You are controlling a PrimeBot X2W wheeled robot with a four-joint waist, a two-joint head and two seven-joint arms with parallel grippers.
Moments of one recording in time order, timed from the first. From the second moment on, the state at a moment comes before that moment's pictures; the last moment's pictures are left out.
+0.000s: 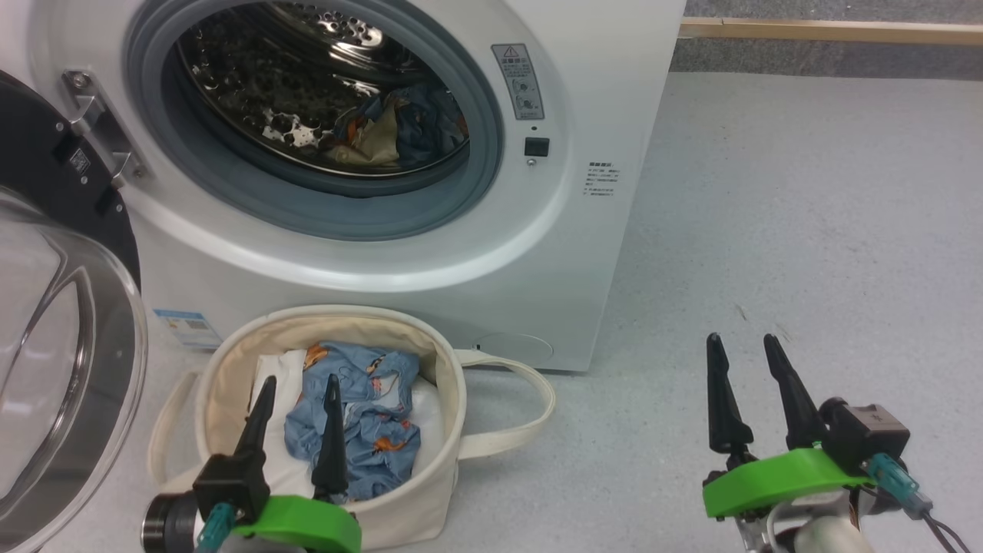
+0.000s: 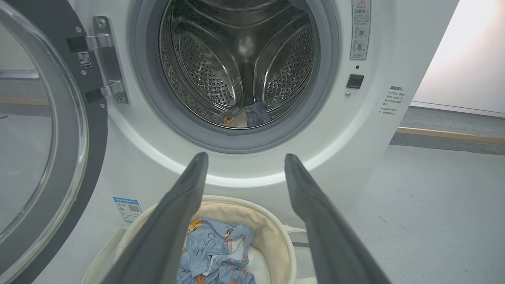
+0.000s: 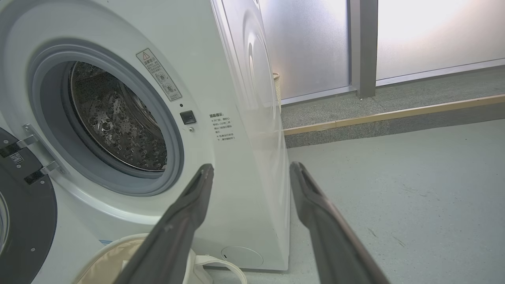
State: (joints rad) left arm -0.10 0.04 -0.13 0.28 -0.14 0.19 -0.26; right arm -0.07 -0.05 0.16 0.17 0.30 0.13 -0.25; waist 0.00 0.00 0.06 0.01
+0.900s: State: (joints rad) left arm -0.49 0.04 -0.17 0.75 -0.13 0.14 -0.26; right arm -0.18 -0.05 0.14 0.12 0.22 0.13 -0.25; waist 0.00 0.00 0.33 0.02
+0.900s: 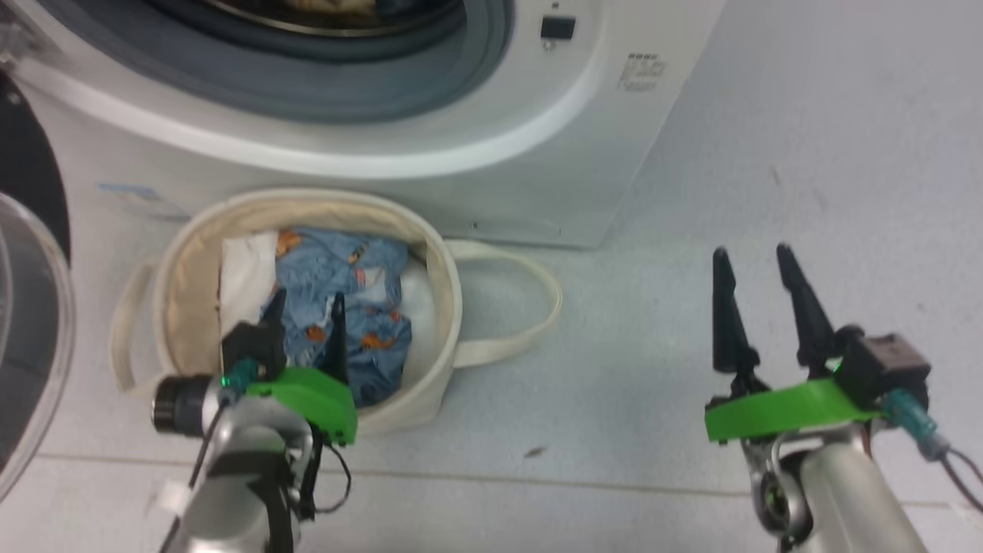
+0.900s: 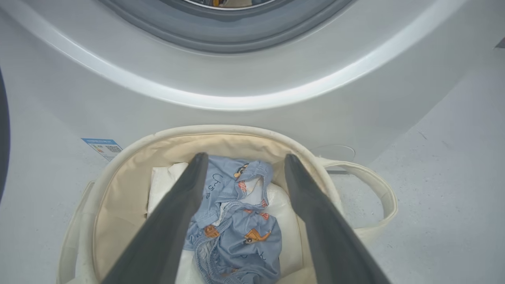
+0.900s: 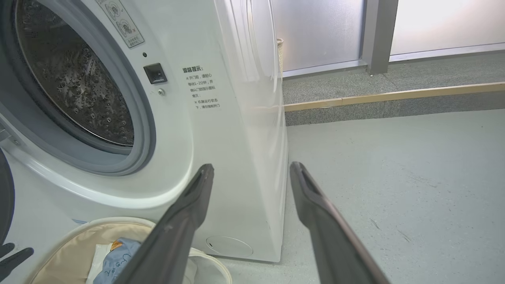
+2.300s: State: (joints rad) left arm -1.12 0.19 -0.27 1.29 0.00 0.13 -0.07; right arm -0.39 -0.05 0.15 0.02 0.24 0.13 -0.25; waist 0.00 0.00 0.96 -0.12
